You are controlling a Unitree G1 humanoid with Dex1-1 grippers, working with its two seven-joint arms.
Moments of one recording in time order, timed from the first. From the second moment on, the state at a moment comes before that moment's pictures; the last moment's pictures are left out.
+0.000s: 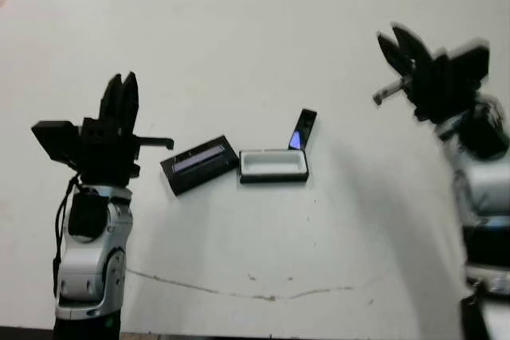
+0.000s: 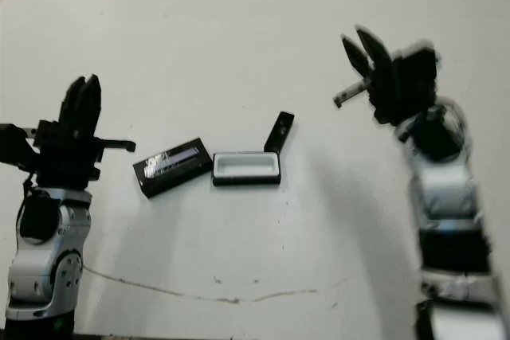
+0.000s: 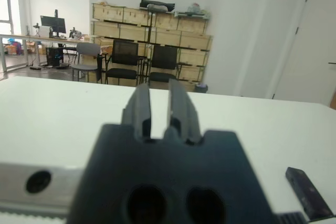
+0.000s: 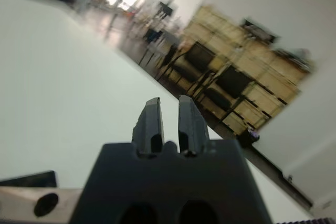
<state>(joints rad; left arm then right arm) -0.04 0.13 0.12 -0.38 -0.21 0.02 -0.09 -0.73 -0.61 0.04 0.31 0.00 -0.06 0.63</state>
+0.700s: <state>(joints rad) -0.04 0.13 0.10 -0.38 -0.18 -0.01 -0.07 -1.18 -0.45 0.40 0.97 -0.34 -0.13 0.88</state>
